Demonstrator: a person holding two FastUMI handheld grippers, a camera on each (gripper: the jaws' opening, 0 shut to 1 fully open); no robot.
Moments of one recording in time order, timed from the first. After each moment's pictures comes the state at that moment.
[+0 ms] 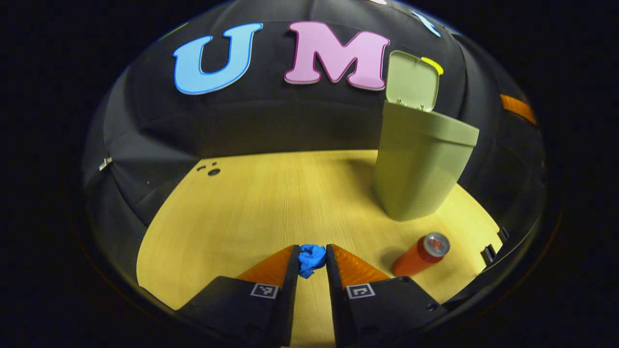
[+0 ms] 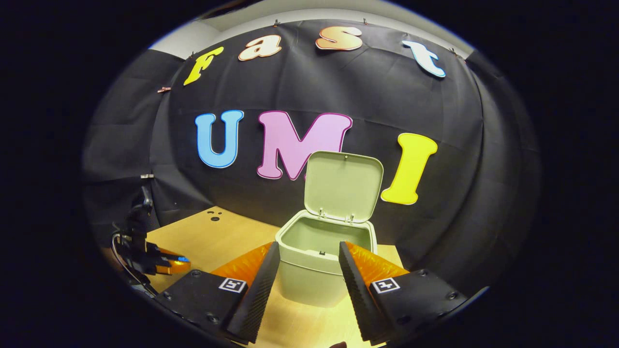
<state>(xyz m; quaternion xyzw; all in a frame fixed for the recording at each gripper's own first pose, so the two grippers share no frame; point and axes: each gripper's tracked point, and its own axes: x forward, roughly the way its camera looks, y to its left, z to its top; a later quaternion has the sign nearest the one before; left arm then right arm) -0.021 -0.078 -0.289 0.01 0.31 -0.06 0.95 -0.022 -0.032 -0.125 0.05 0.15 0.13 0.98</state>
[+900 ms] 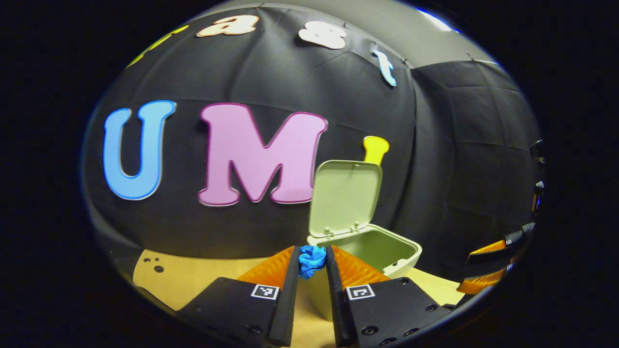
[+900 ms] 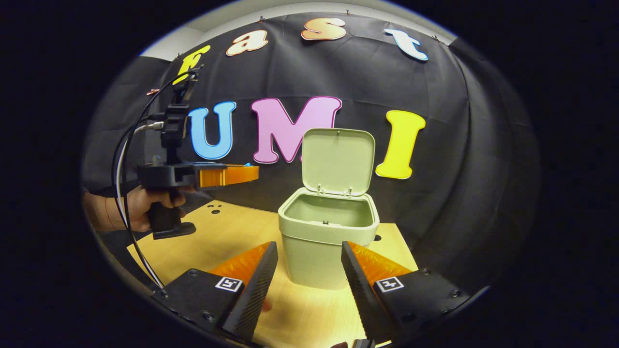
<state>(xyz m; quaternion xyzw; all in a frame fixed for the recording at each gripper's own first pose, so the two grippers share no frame) 0.122 -0.248 -0.091 0.00 0.09 -0.25 0.96 -0.059 -0.035 -0.157 0.07 0.19 0.09 0.97</state>
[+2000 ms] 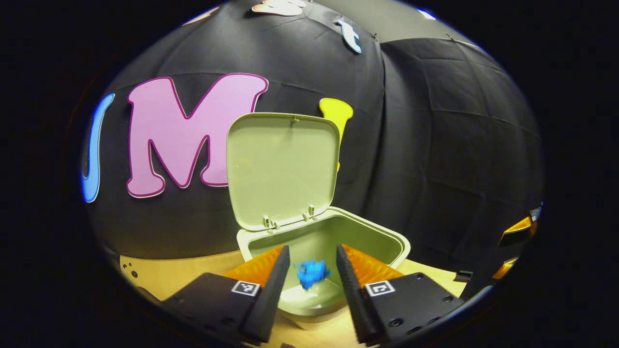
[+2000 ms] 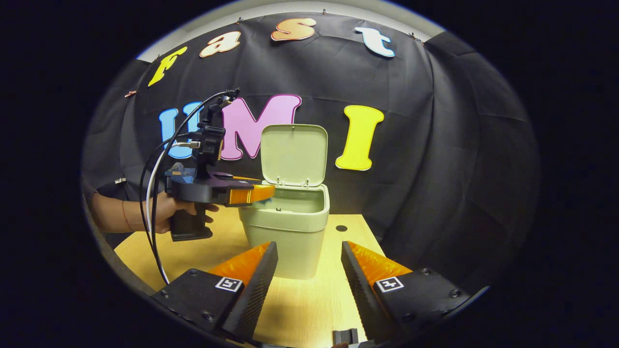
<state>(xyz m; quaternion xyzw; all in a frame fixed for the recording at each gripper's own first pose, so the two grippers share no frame) 0.153 -0.347 -0.156 0.03 0.15 -0.32 0.94 -0.086 -0.100 -0.171 0.07 0.21 0.01 0.98</state>
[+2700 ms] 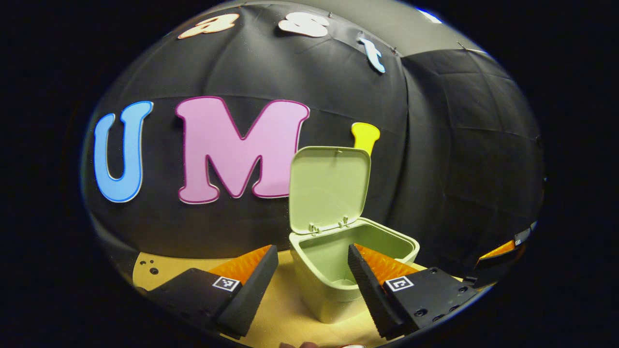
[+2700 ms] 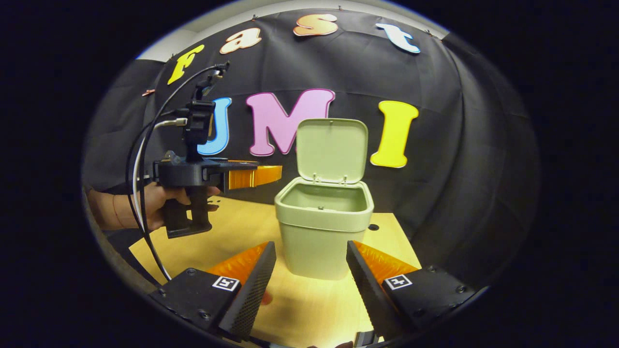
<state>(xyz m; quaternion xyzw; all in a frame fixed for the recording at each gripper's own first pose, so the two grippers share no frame) 0.121 -0.253 -0.109 0.01 0.11 -0.23 0.97 -0.078 -0.021 -0.173 0.08 0.21 0.11 0.97</state>
